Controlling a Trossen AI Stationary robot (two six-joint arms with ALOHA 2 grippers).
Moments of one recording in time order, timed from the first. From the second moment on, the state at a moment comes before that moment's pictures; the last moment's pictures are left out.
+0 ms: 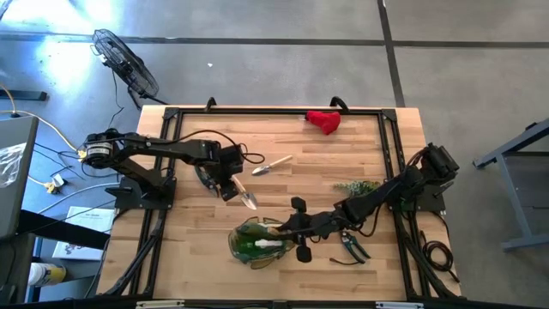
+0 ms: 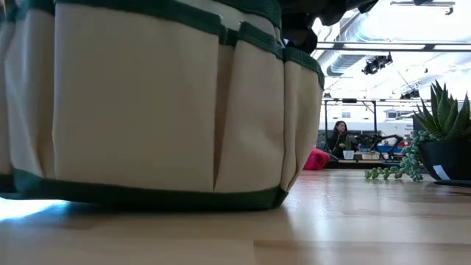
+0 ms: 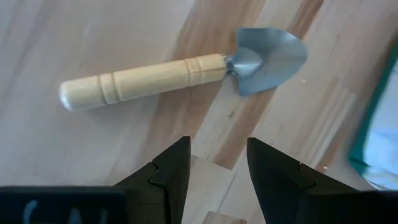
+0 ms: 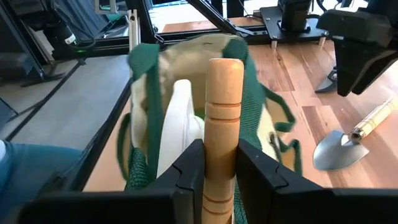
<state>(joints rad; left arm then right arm) 0.20 1.43 0.82 -0.66 0.27 -0.35 0.45 1.71 0.95 0.37 0.26 0.29</state>
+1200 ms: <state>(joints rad) 0.14 1.43 0.82 -0.65 0.24 -0.35 0.45 1.71 0.95 0.45 0.20 0.28</state>
